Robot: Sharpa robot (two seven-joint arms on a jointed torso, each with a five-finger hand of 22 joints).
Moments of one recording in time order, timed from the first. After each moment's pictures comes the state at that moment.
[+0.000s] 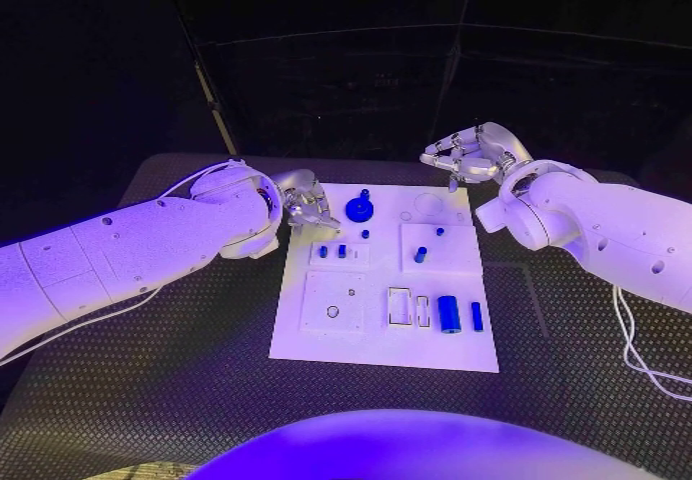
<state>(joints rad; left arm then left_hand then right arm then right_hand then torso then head) 1.13 -0.72 0.11 1.46 -1.24 -0.07 -0.42 1.29 0.01 0.10 0.15 0.05 0.81 0.13 0.46 0.54 0.92 0.06 0.79 0.60 1.30 -0.01 1.10 1.11 0.17 1.10 0.10 0.61 0.95 1.11 -0.72 0.14 1.27 -0.77 -0.37 0.10 1.31 -0.06 -0.05 0.18 0.36 0.93 0.16 0.16 0.07 1.17 0.07 1.12 0.99 1.45 -0.01 1.31 1.12 0.17 1.10 0.10 0.97 0.51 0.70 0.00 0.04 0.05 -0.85</state>
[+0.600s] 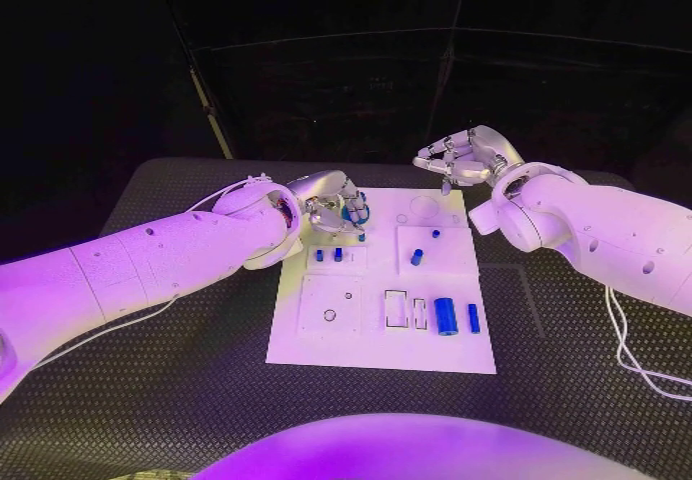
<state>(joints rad) 1.13 -0.61 0.03 1.31 -1.29 -0.21 0.02 1.42 -0.11 0.21 0.11 0.05 0.94 0.14 0.22 0.26 0.96 0.09 0.41 0.22 1.30 0.01 1.01 0.93 0.17 1.18 0.12 0.51 0.86 1.11 -0.71 0.14 1.27 -0.77 -0.37 0.10 1.31 -0.06 -0.05 0.18 0.36 0.93 0.16 0.16 0.07 1.17 0.07 1.12 0.98 1.45 -0.01 1.31 1.12 0.17 1.10 0.10 0.97 0.51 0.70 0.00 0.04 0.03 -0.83</state>
